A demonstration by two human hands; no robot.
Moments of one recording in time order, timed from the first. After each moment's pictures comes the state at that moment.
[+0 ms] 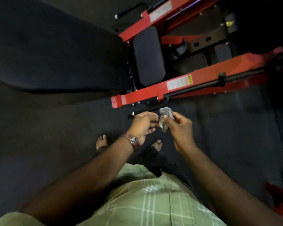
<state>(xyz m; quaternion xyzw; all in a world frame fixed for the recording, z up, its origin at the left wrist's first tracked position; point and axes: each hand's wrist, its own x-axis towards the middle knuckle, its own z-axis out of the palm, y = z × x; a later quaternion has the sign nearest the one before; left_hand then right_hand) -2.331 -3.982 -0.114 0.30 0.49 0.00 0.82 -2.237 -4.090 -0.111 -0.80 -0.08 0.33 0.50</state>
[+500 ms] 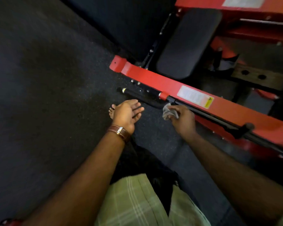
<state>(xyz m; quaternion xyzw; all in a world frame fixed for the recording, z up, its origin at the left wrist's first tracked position) -2.216 -4.026 -0.294 -0.14 0.62 0.27 0.72 -2.005 -4.057 -0.298 -0.76 -0.55 0.33 0.06</state>
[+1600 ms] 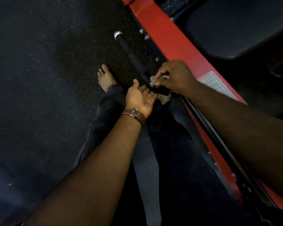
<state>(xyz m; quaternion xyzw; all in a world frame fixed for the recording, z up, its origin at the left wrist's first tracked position) -2.002 -4.056 -0.539 -0.48 0.46 0.49 0.57 -1.899 -3.944 -0.574 -0.36 -0.78 0.50 -0.11</state>
